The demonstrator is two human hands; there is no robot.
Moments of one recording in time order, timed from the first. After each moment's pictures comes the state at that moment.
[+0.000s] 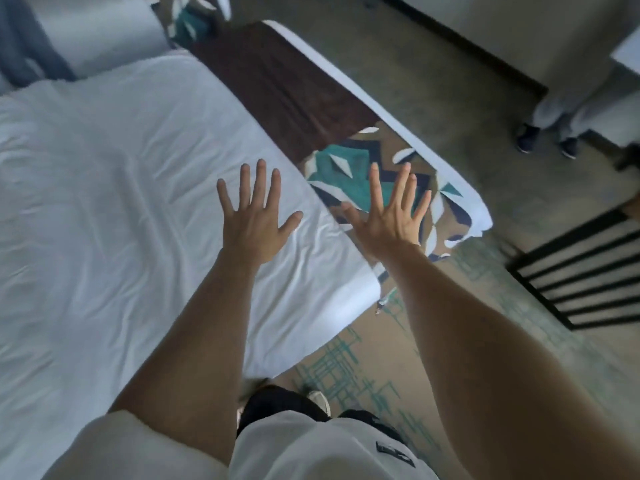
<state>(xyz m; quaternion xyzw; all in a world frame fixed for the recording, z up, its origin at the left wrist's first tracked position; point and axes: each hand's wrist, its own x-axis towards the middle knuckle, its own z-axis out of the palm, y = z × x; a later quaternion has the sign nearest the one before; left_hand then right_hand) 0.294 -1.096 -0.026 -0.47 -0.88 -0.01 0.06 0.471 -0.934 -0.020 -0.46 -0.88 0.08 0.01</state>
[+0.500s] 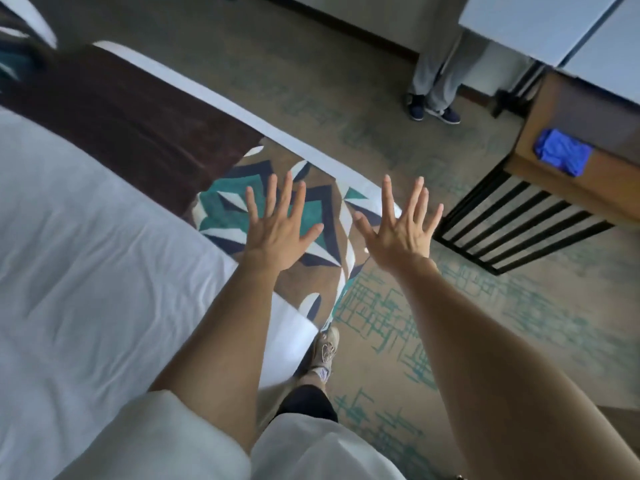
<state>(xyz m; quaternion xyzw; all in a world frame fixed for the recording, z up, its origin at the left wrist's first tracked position) 0.383 -0.809 -0.049 -0.64 -0.77 0.00 -0.01 0.597 -0.746 -0.030 -0.63 -0.77 0.08 0.01</state>
